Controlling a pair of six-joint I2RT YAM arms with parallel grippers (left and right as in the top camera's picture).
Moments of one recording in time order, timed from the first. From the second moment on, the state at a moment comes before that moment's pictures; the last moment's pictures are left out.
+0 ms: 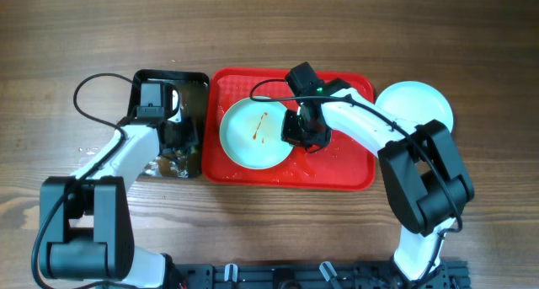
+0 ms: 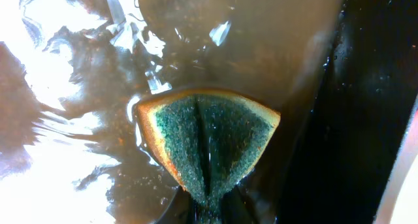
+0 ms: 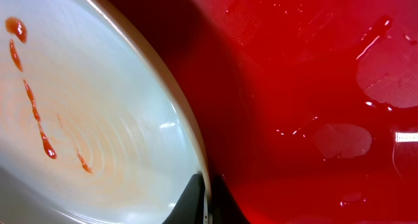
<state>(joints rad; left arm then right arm) -0.04 1.67 0.83 -0.41 0.09 -0.23 0.51 1.99 1.28 -0.76 -0.24 0.70</state>
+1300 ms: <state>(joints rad) -0.04 1.24 0.81 -0.13 0.05 -0.22 0.51 1.99 1.28 -0.77 -0.24 0.69</state>
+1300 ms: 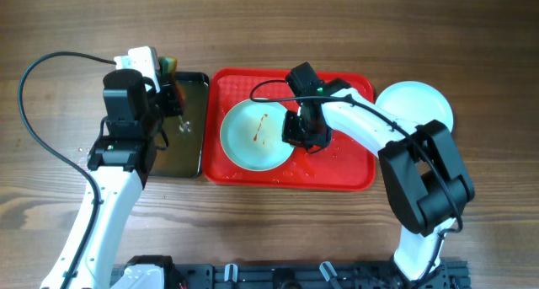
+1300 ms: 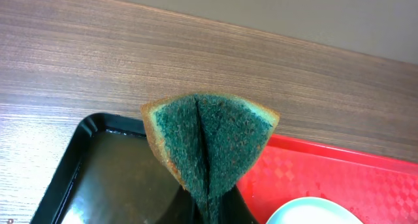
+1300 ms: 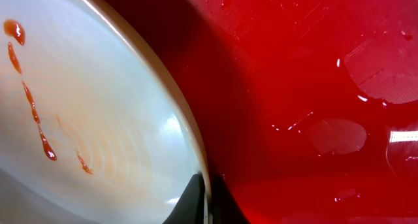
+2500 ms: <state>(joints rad) -0.21 1.55 0.86 -0.21 0.60 -0.29 0.51 1.99 1.28 -0.77 -0.24 0.68</state>
